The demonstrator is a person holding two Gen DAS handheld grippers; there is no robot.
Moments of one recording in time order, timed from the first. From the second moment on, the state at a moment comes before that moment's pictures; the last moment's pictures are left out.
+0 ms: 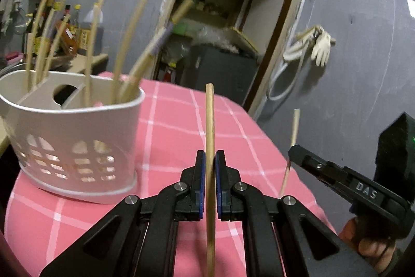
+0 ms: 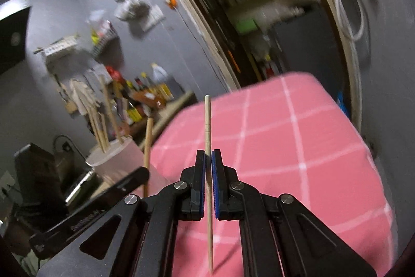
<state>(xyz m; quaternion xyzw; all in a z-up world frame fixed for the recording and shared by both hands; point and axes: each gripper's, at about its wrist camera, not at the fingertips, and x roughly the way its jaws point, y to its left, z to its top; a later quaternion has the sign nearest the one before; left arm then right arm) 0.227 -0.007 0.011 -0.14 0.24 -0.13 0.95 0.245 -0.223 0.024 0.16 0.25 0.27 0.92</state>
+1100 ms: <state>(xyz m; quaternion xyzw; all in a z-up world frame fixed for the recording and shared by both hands) 0.183 0.040 0.056 -0.15 0.10 -0.11 0.98 0.206 -0.194 0.070 0.13 0.13 0.31 0.93</state>
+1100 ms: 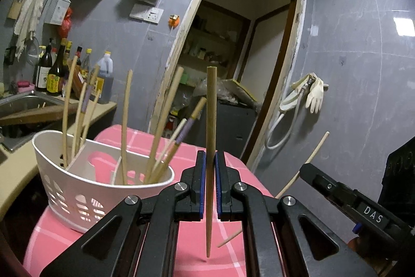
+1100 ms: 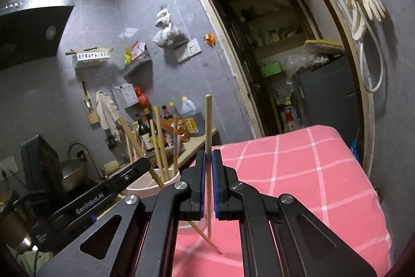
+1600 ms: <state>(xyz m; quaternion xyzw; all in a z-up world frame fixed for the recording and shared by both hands) 0.165 0.094 0.111 -0.13 0.09 -0.06 0.99 0.208 -0.163 0.098 0.11 0.10 0.34 0.93</state>
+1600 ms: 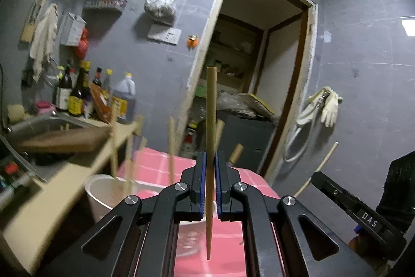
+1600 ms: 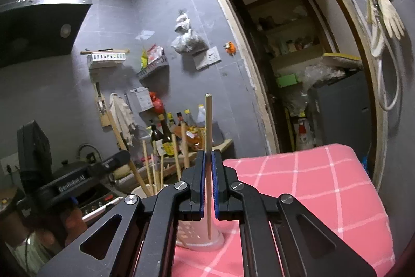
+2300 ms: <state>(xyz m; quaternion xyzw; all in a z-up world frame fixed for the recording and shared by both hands) 0.184 0.180 0.139 -0.11 0.06 0.06 0.99 0.243 -0.084 0.119 0.07 0.09 0.38 0.92</state>
